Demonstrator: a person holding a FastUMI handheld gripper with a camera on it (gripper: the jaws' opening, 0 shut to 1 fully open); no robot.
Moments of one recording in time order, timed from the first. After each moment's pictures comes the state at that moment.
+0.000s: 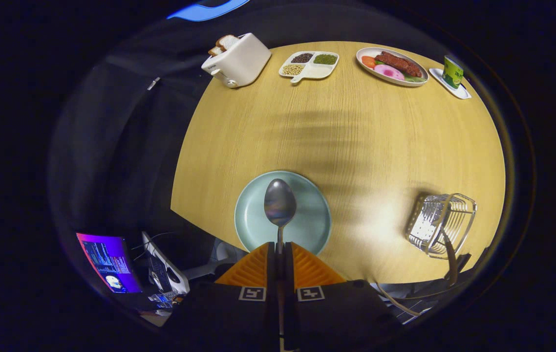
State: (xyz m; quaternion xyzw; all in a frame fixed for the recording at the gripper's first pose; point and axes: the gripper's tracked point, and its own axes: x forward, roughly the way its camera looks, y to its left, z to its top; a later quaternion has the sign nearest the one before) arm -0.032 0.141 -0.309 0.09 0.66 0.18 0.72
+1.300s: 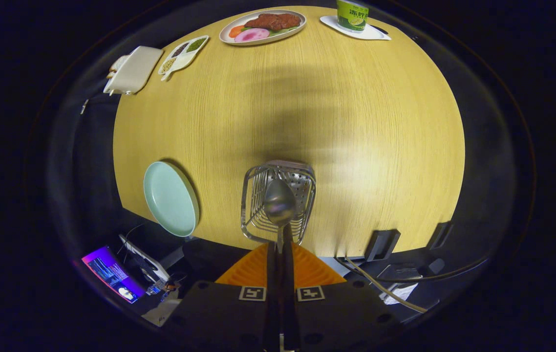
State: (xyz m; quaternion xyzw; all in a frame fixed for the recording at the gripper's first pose) arm -0.027 -0.091 -0.350 0.06 0.78 0.04 0.63
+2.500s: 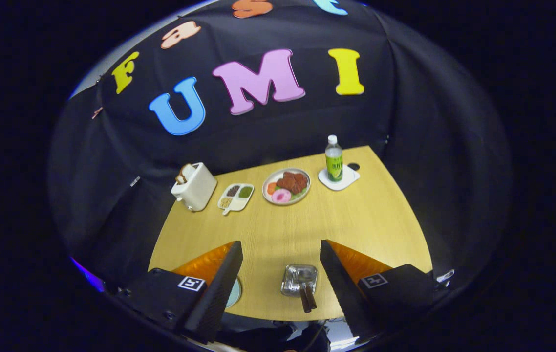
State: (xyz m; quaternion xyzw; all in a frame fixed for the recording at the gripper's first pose) arm 0.035 -0.083 -0.123 0.08 0.31 0.04 0.95
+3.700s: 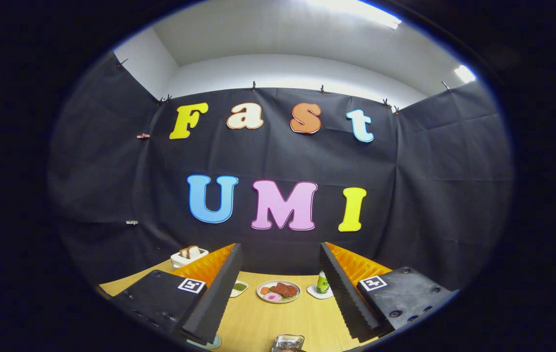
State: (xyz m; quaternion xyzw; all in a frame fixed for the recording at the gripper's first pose) arm -0.011 -0.009 0.019 -0.04 -0.04 0.03 1.00
